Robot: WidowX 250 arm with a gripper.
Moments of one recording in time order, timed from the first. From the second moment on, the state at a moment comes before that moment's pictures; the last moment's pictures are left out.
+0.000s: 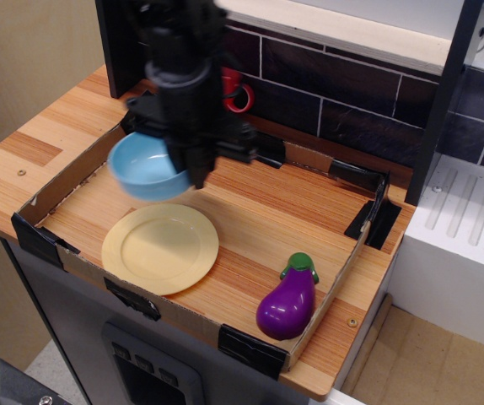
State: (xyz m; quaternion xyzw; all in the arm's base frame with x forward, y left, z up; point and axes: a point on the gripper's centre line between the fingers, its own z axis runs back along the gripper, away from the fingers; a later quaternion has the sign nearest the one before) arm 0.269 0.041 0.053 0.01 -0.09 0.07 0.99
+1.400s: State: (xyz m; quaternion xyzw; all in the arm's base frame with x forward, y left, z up) arm 0.239 0.032 0.043 0.00 -0.08 0.04 1.00
